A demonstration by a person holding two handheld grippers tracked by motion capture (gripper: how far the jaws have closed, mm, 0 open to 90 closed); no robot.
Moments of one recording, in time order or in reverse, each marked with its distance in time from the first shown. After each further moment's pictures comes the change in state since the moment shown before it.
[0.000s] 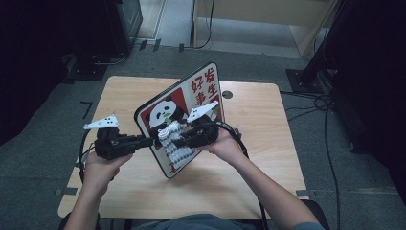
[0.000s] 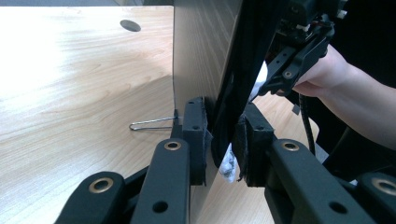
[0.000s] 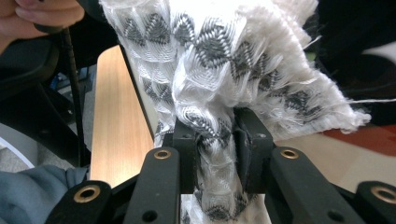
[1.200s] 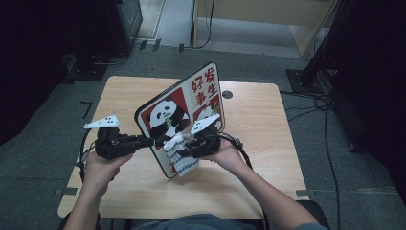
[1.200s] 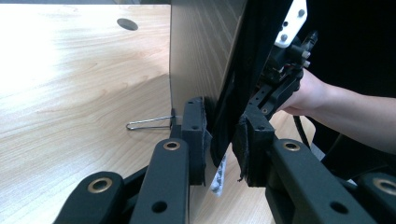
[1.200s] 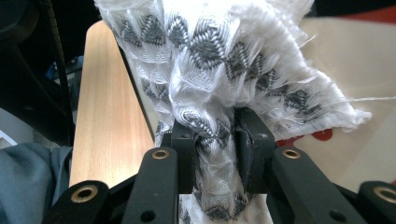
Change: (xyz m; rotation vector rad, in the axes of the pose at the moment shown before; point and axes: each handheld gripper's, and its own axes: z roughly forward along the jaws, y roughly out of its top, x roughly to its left) left arm 0.001 0.001 0.001 0.004 -0.013 -0.006; right arm -0.007 -0.041 0.018 0.024 0.002 0.002
